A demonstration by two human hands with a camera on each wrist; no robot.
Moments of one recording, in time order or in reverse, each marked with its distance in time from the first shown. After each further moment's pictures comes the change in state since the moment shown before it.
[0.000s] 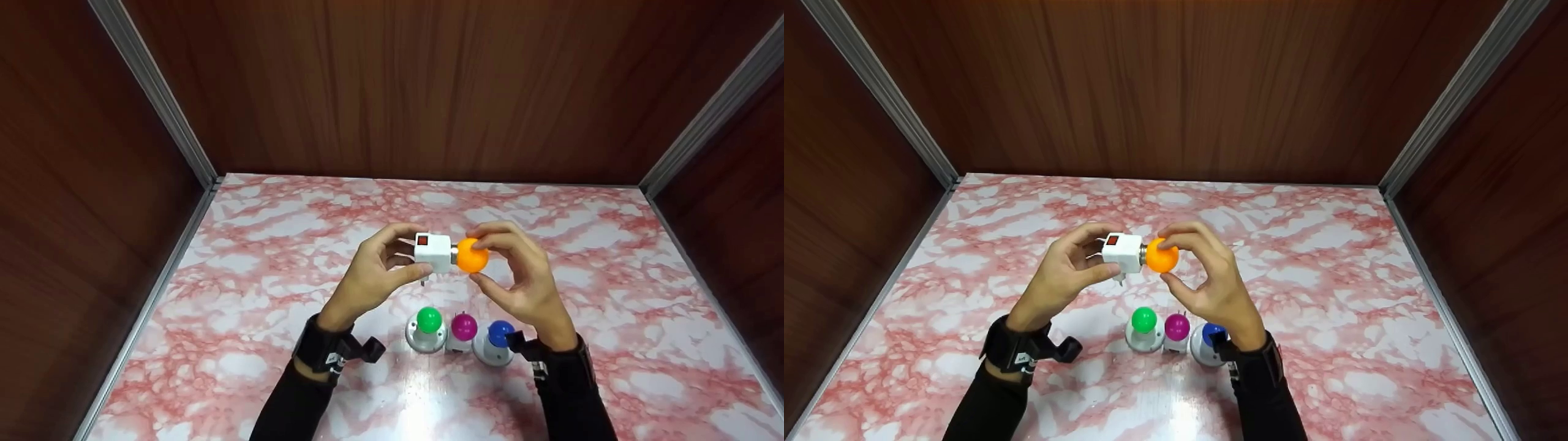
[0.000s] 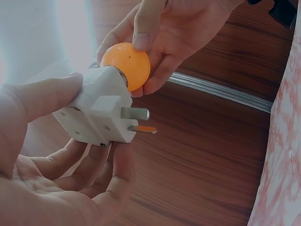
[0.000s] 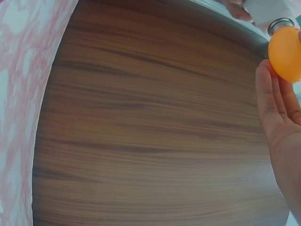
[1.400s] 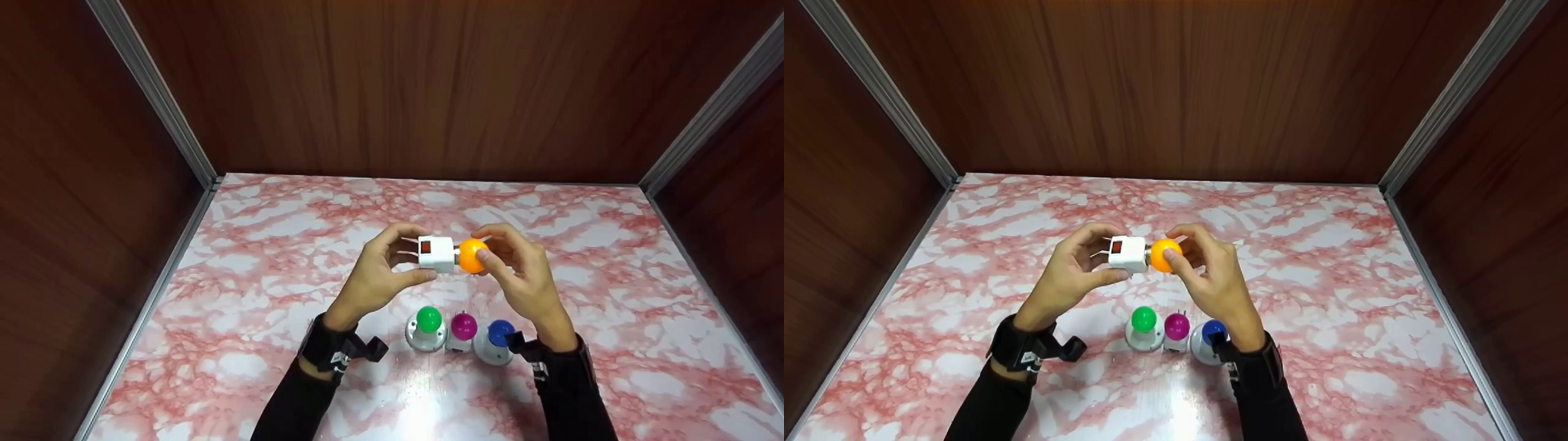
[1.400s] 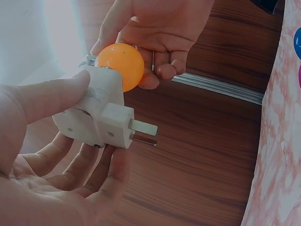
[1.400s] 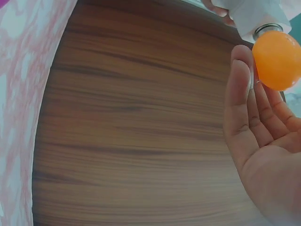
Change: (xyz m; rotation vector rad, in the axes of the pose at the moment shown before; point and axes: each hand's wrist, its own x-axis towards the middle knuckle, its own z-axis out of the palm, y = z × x) left_hand 0.004 -0.009 0.005 0.047 0.004 0.056; right_hand -0.002 -0.003 0.001 -0.179 0.070 0.369
